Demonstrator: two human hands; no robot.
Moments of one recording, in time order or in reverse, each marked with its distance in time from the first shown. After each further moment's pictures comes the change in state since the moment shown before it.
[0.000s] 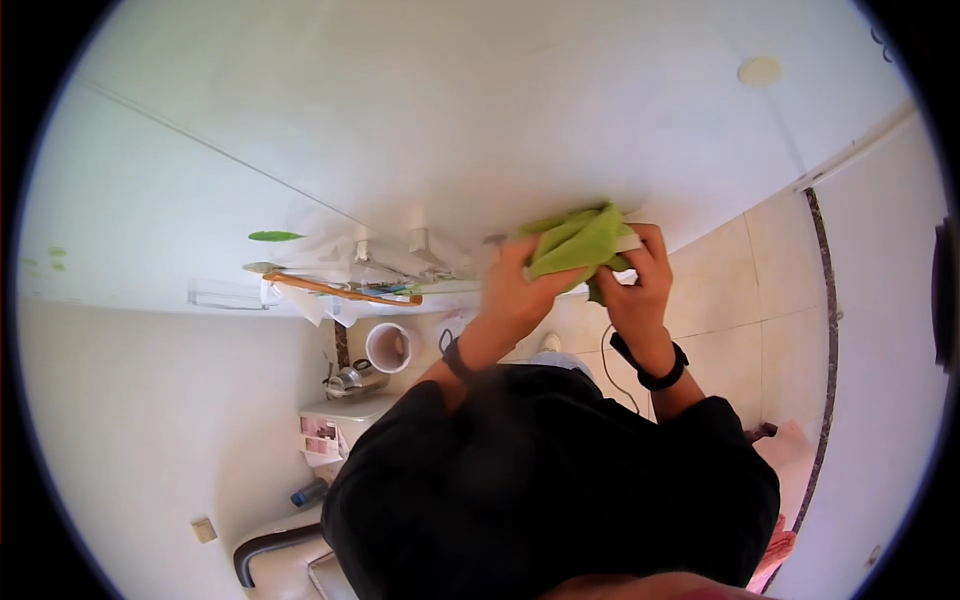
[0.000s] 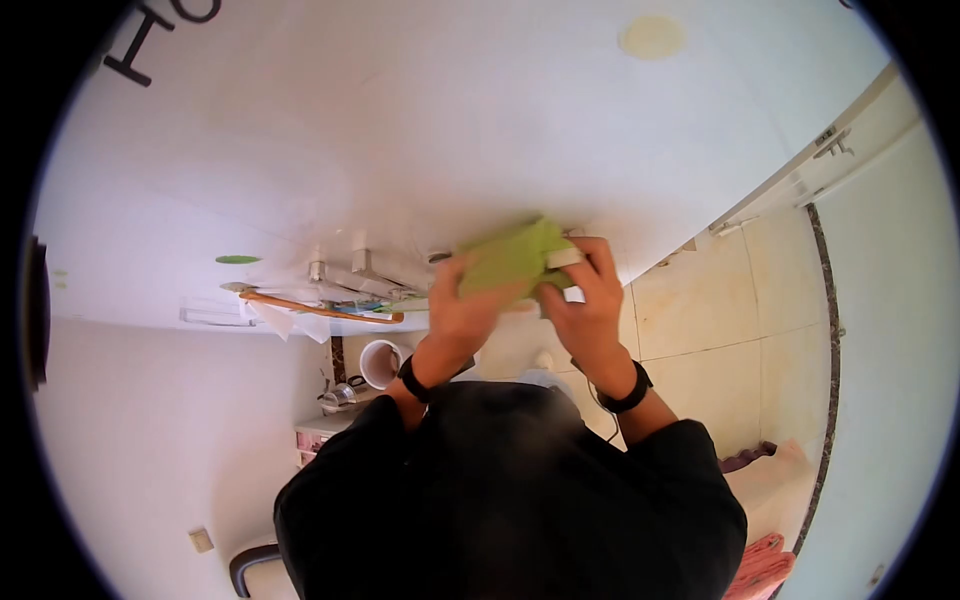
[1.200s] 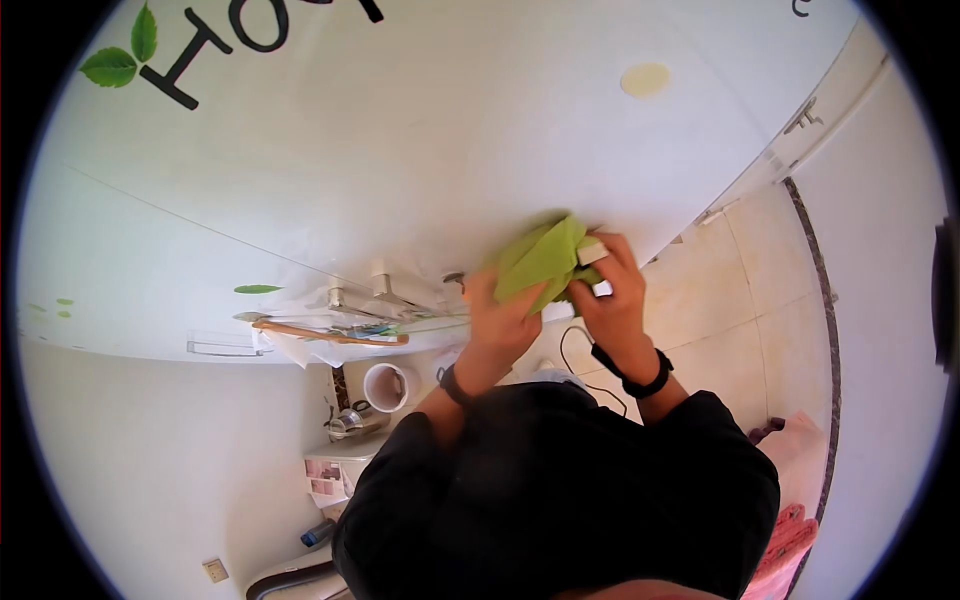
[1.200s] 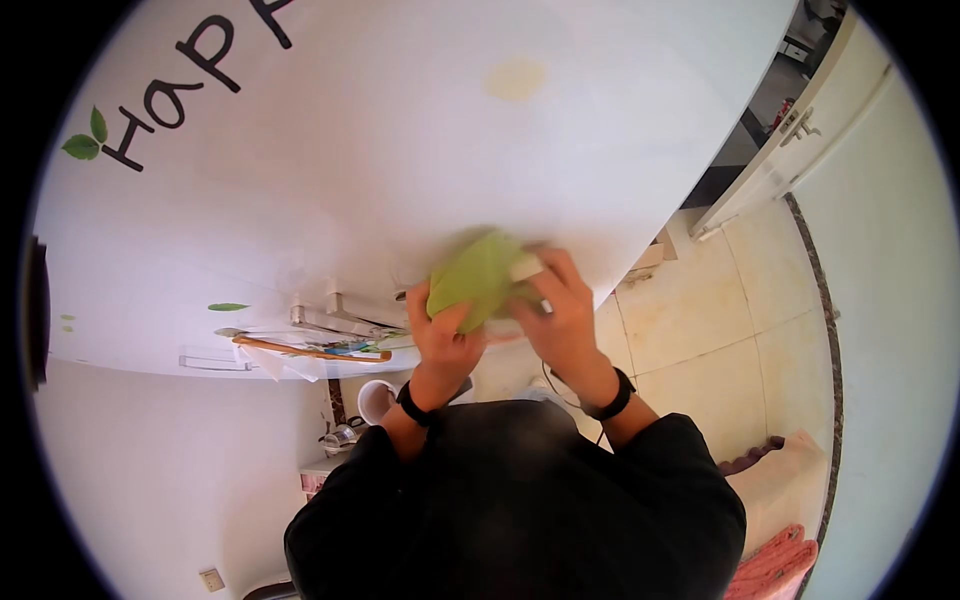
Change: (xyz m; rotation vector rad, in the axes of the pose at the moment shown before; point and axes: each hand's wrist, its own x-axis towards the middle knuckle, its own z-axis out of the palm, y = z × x) left_hand 0.012 -0.001 0.021 0.592 0.135 0.741; right_hand 0.014 -0.007 -0.022 0.069 -0.036 0.092
